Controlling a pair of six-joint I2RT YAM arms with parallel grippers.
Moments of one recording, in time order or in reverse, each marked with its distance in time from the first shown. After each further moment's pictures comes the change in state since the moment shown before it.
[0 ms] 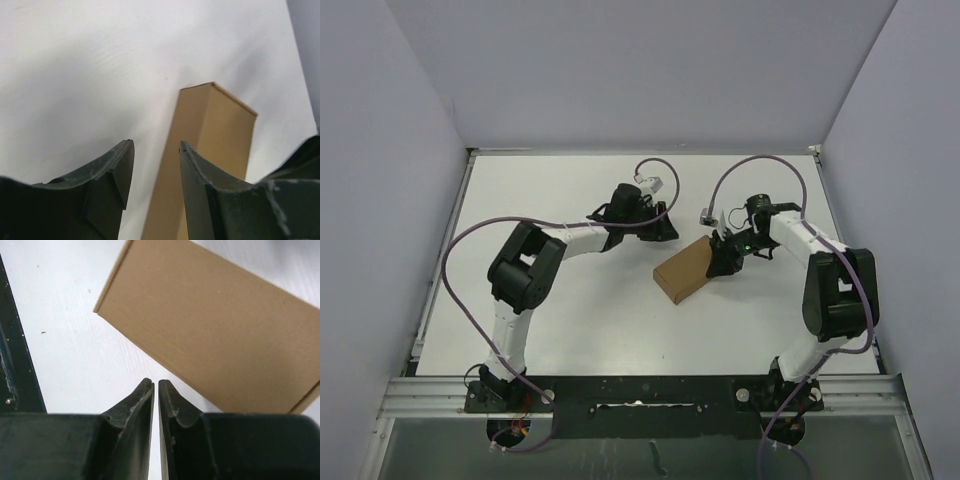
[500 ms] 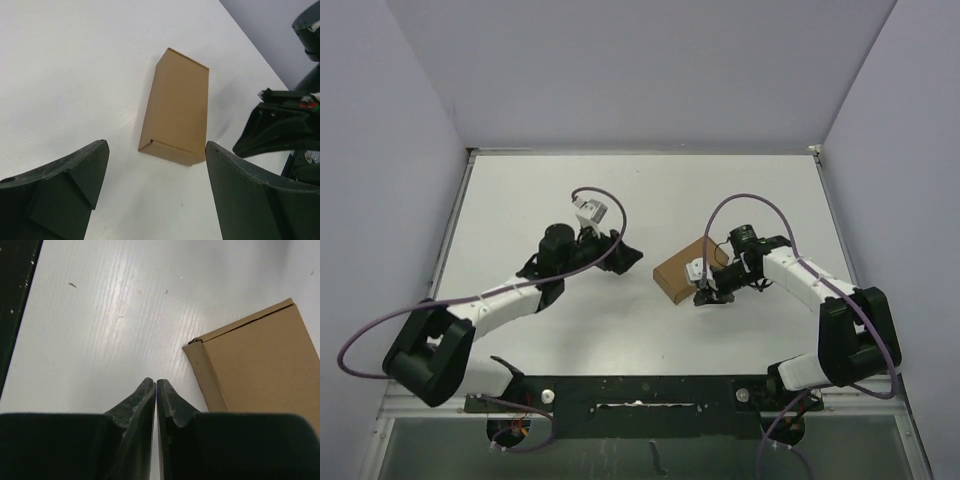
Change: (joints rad) left arm 0.075 -0.700 -0.677 0.232 -0.046 0.140; right arm 0.156 -0.327 -0.311 0.053 -0.092 -0.546
